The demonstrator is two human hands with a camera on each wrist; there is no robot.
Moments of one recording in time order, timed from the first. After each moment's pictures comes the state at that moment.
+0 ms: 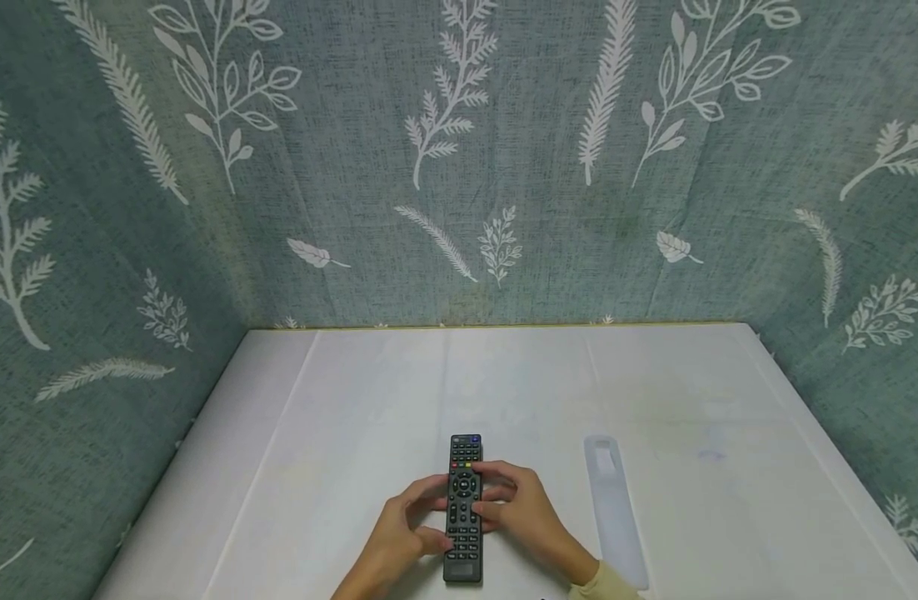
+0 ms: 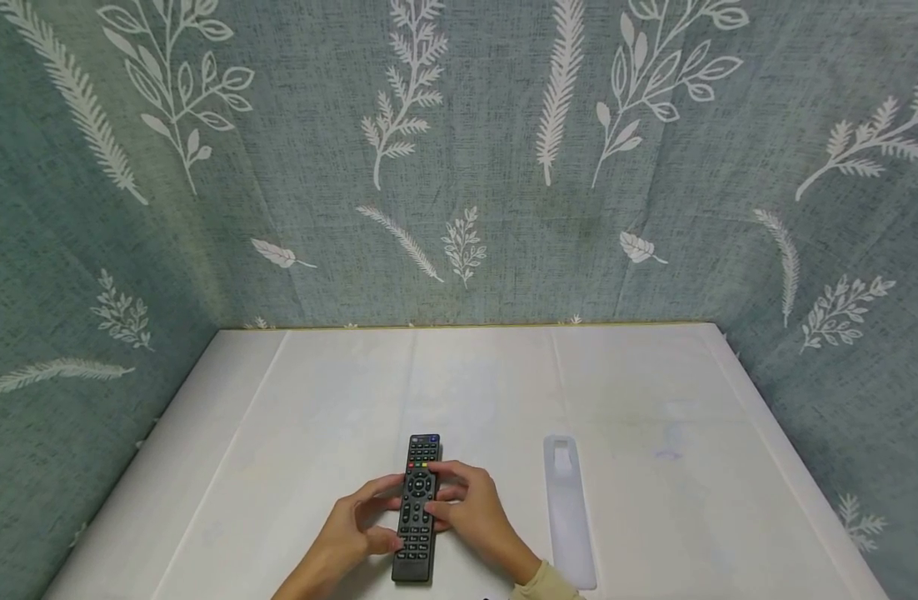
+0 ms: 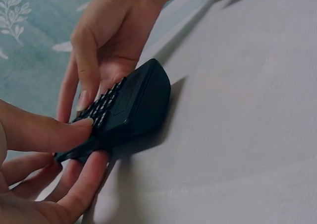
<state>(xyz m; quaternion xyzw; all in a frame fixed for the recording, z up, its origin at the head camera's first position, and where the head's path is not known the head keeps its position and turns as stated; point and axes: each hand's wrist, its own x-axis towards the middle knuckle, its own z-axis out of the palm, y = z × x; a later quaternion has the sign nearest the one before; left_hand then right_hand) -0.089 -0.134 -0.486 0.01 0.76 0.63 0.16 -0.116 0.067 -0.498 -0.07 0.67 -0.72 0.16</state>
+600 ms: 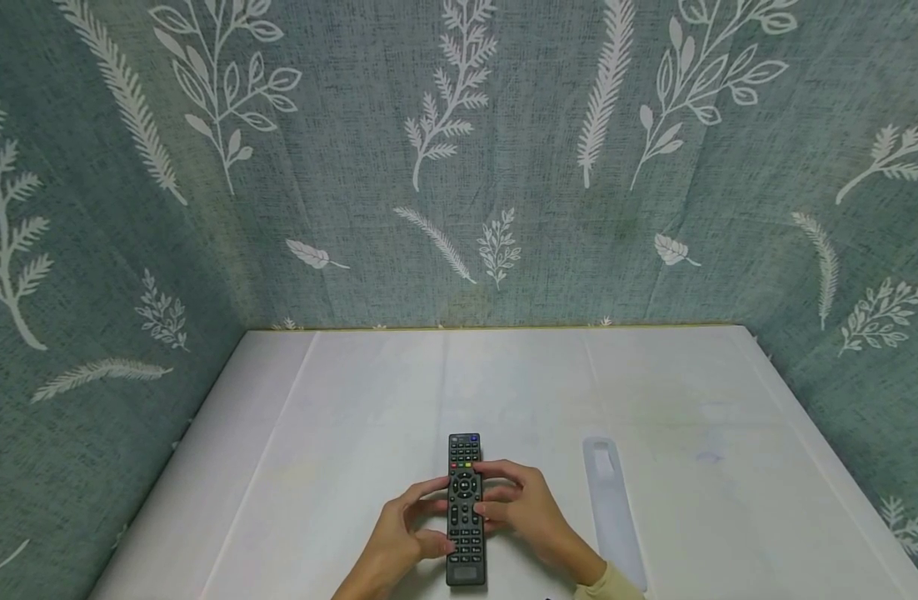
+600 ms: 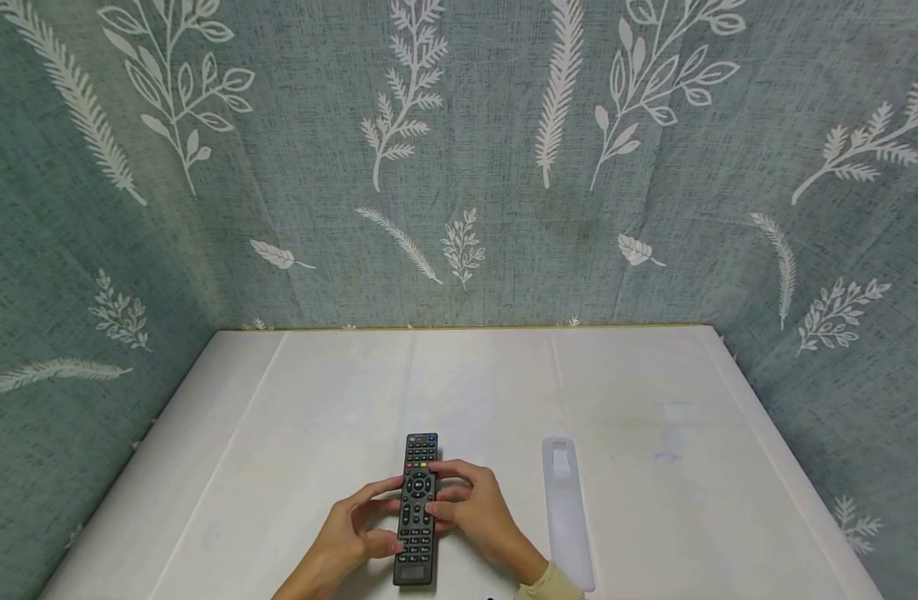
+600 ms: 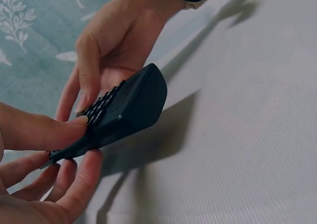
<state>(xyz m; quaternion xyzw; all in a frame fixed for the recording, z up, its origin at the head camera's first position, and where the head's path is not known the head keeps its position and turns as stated) -0.086 -0.133 -0.483 0.00 0.70 0.69 0.19 -0.116 0.075 -0.497 -0.06 0.65 -0.74 0.17</state>
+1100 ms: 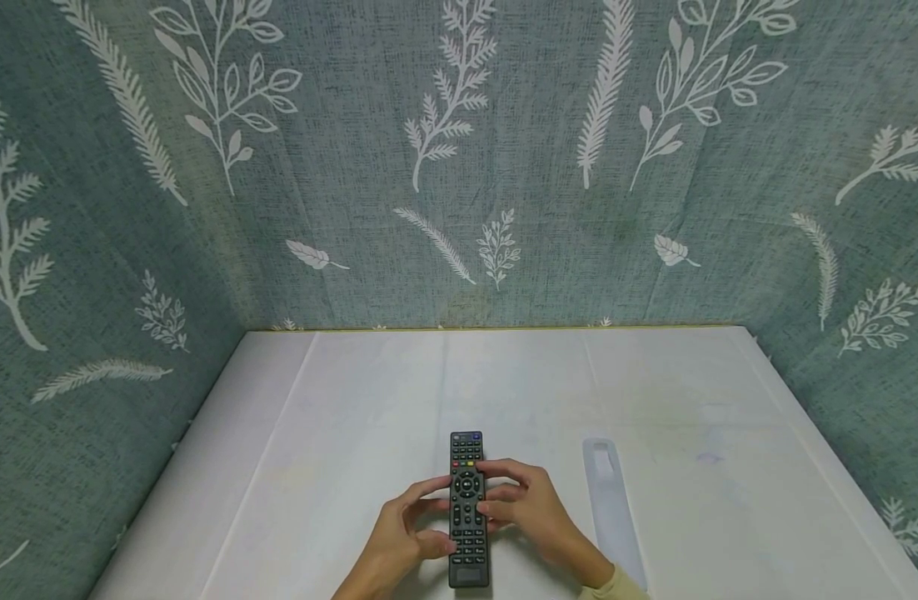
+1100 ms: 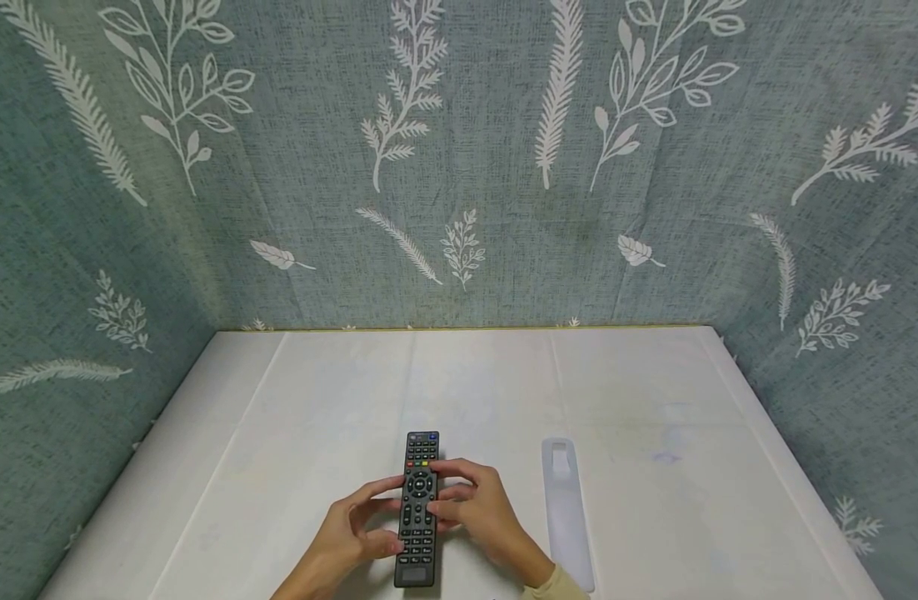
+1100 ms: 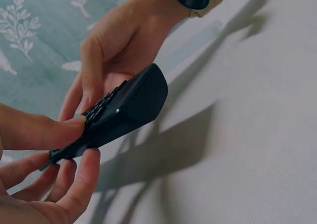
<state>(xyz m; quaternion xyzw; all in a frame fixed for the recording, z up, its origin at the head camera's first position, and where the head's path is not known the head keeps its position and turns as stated) -0.084 -0.130 -0.472 0.02 0.69 0.70 0.18 -0.114 0.079 -0.486 -0.06 0.65 -0.74 0.18</state>
